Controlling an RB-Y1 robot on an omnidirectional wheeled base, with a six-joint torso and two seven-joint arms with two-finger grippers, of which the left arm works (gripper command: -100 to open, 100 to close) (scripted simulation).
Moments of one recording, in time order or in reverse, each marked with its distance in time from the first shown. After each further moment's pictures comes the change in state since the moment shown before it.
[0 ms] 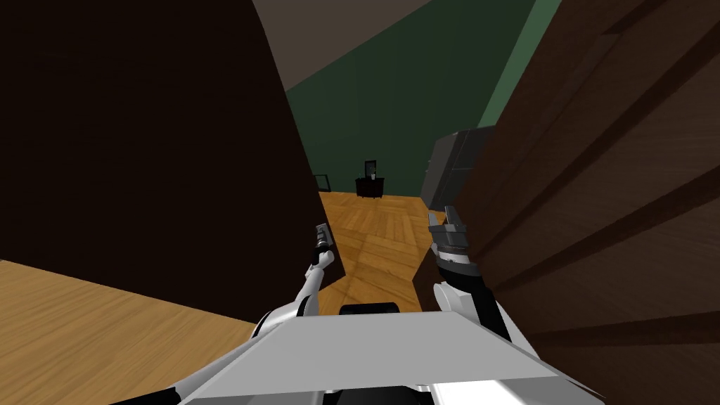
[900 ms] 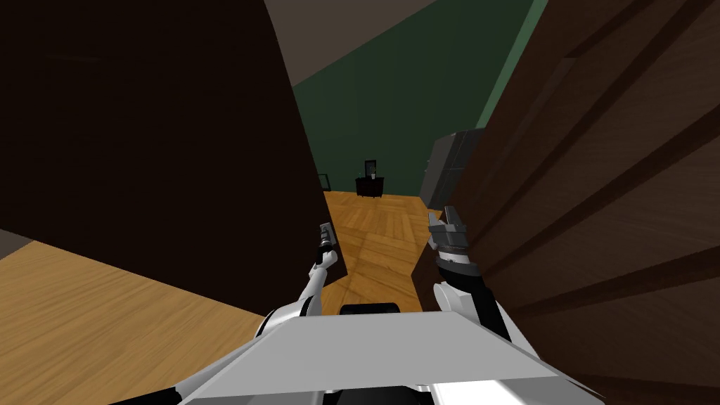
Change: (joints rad) arm -0.003 -0.028 -0.034 -0.001 -0.020 -0.012 0.019
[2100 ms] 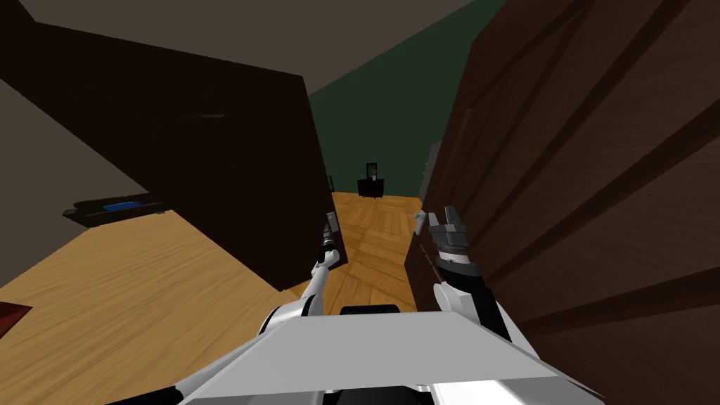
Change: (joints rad) arm -0.015 -0.016 -0.011 0.008 -0.004 0.022 -0.001
